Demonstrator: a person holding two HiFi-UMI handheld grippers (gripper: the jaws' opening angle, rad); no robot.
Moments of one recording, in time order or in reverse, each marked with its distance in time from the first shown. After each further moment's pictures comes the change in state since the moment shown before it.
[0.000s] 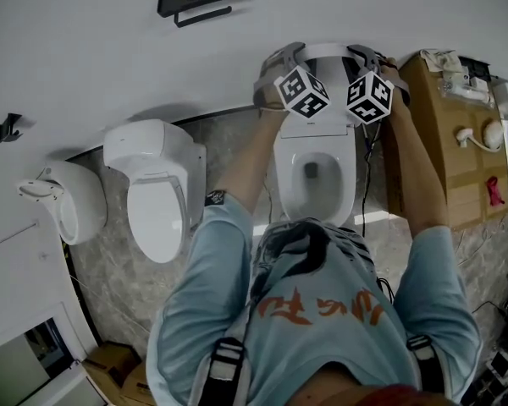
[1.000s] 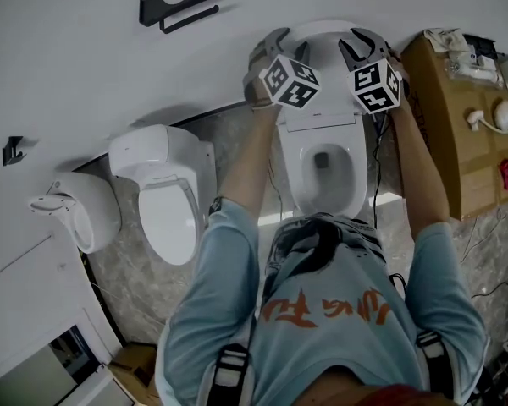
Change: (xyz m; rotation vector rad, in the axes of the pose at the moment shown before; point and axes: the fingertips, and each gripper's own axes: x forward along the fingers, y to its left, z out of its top) left arm 0.014 0.028 -0.008 -0.105 -0.027 -0.020; right arm 0.015 -0.019 0.000 0.317 -0.082 -0.049
